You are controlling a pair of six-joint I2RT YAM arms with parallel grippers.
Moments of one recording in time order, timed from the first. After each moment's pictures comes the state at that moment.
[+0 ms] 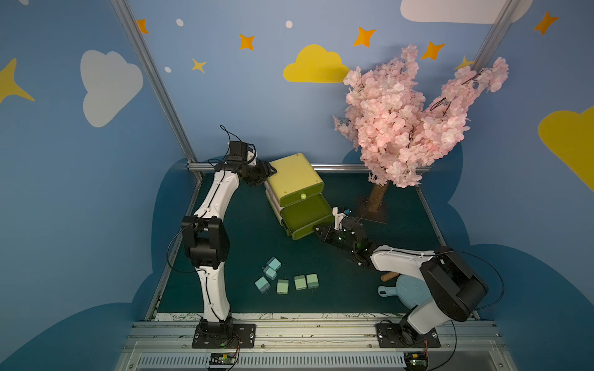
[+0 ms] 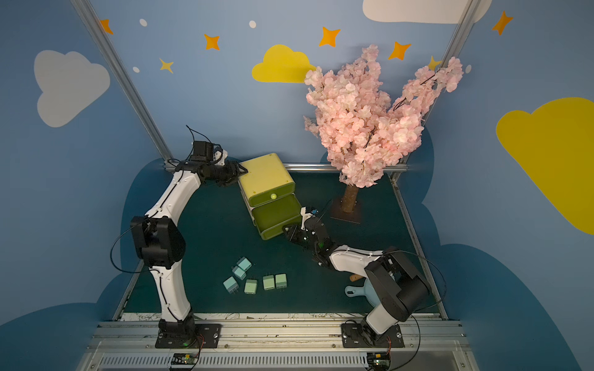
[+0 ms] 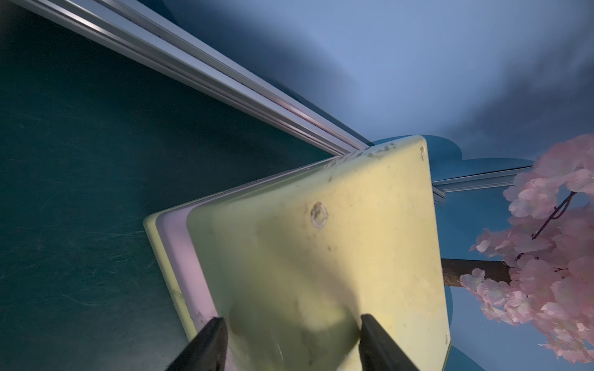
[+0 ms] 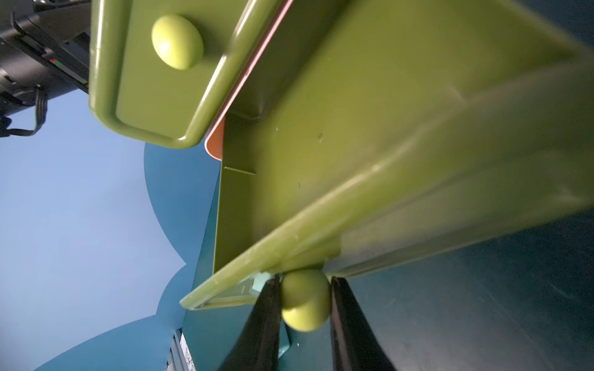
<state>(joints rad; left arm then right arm) -0.06 2.07 2.00 -0.74 0.49 -0.55 0.72 1.57 0.70 0.46 -0.15 0.90</state>
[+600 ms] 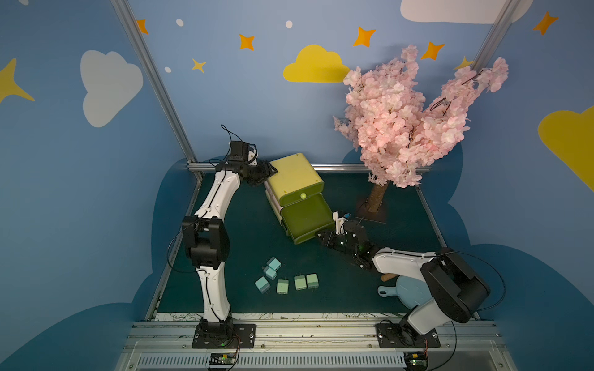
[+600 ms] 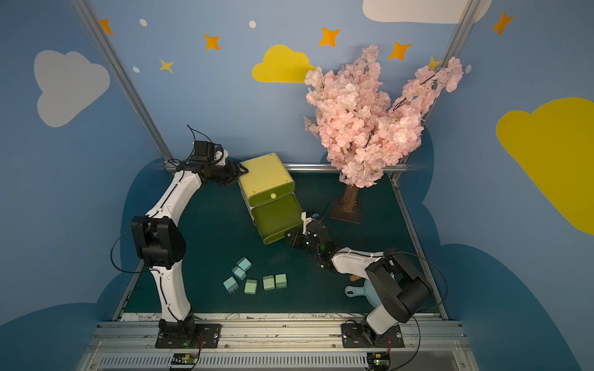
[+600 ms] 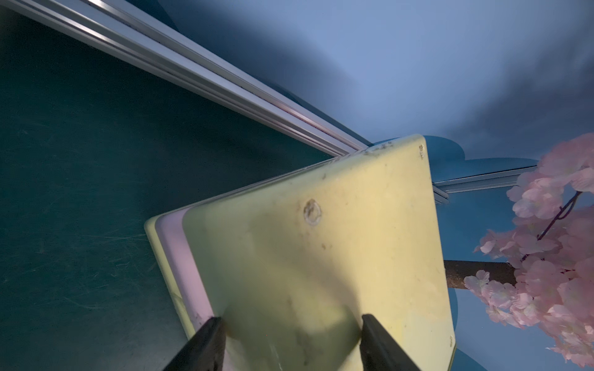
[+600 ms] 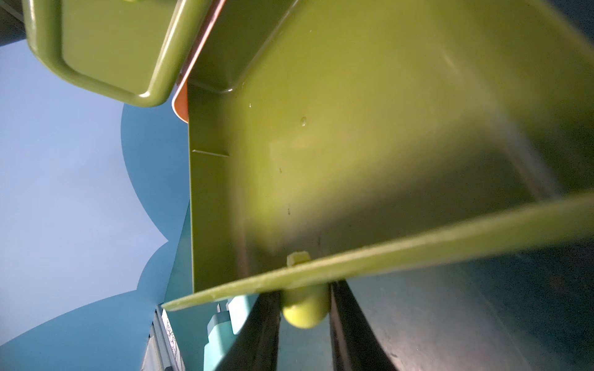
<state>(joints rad) -0.07 2.07 2.00 -0.73 0.48 -0.55 0.70 1.58 0.67 0.44 -0.21 0.84</state>
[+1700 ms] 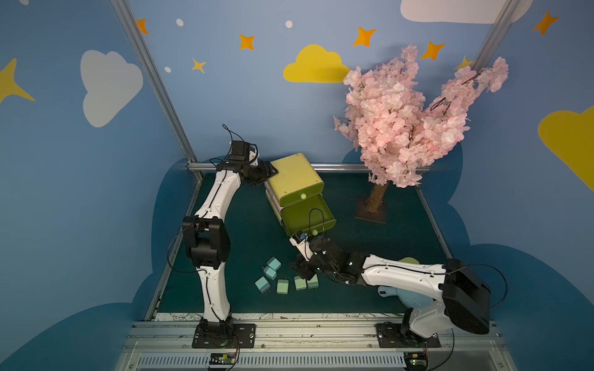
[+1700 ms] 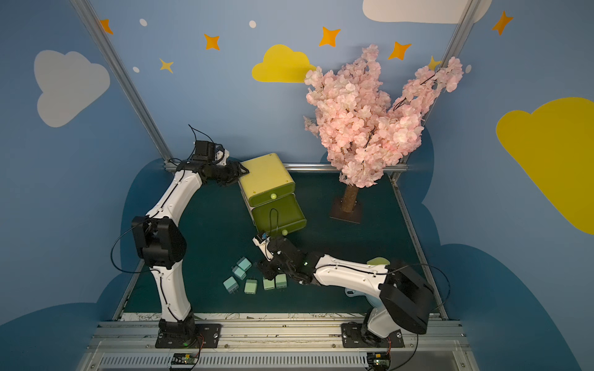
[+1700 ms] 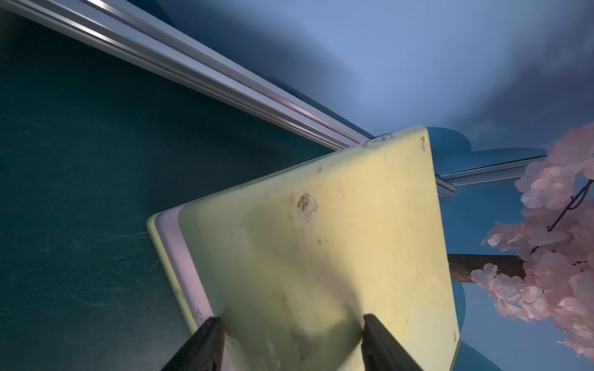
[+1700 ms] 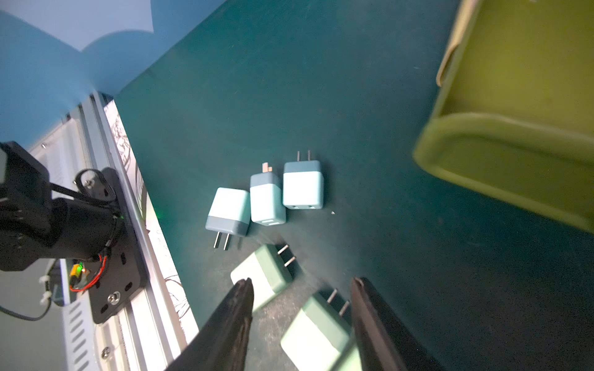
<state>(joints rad) -0.08 2.07 2.02 -0.76 0.47 -0.52 1.15 1.56 0.98 -0.10 -0.03 0.25</state>
